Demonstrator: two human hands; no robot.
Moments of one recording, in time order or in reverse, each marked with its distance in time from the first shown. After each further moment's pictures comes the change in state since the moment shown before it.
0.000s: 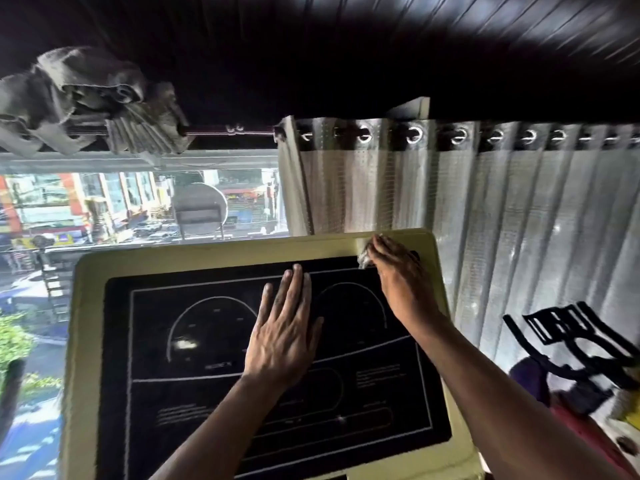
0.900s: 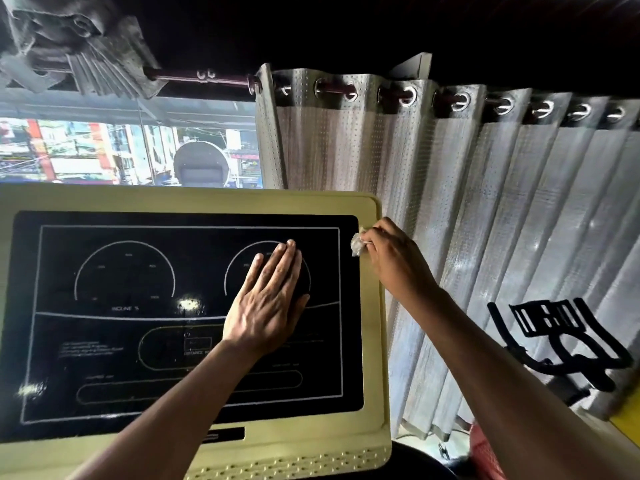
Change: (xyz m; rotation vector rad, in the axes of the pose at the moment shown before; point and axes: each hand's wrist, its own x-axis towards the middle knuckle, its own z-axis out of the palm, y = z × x) left_hand 0.014 0.105 0.041 0.103 -0.032 0.007; right_hand -0.033 0.108 -0.032 0.255 -0.062 -0.154
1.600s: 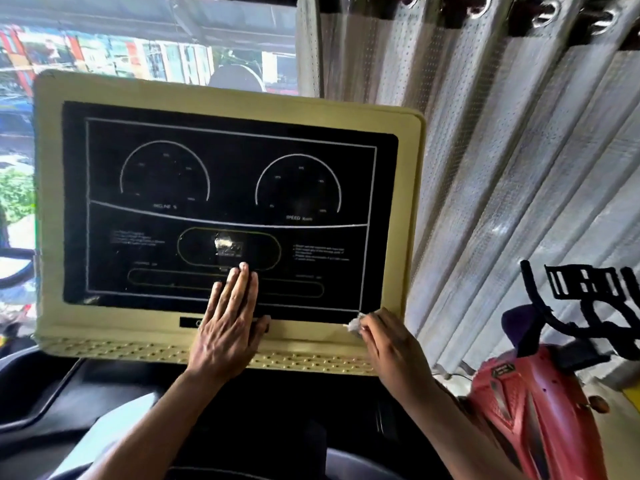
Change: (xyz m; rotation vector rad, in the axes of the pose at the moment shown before) left_hand -0.209 0.003 0.014 -0.083 -0.168 -0.258; right_hand -0.234 -0.094 0.023 0.273 -0.303 0.074
